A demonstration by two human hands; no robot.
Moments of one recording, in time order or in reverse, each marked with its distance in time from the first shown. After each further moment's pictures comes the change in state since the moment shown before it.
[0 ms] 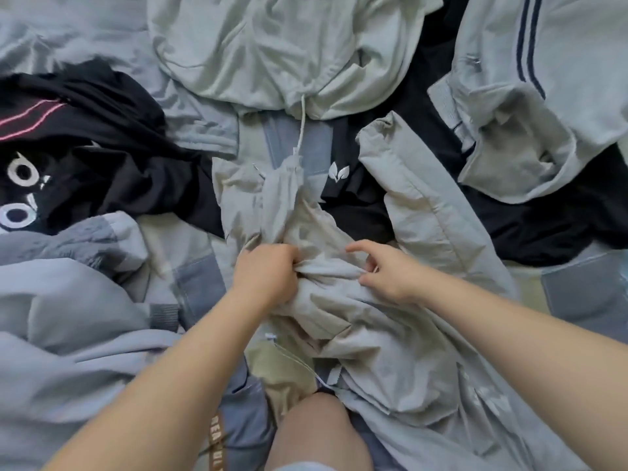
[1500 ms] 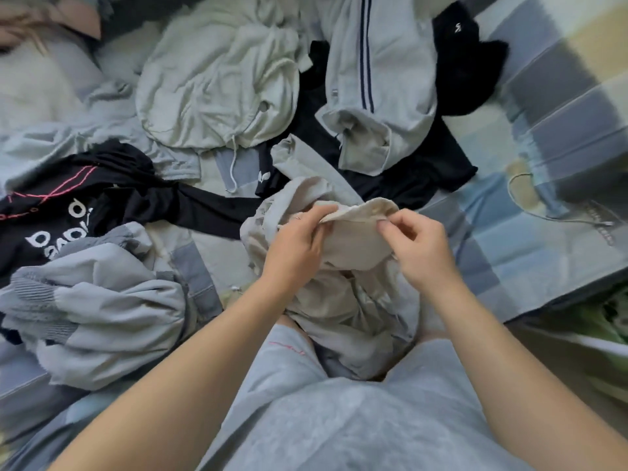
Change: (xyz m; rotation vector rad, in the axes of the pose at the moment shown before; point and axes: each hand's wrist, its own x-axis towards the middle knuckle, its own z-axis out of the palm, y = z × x) left_hand -0.195 0.225 -0.065 -0.584 0.361 0.360; right_hand -0.328 0.025 -0.067 0.629 0.764 -0.189
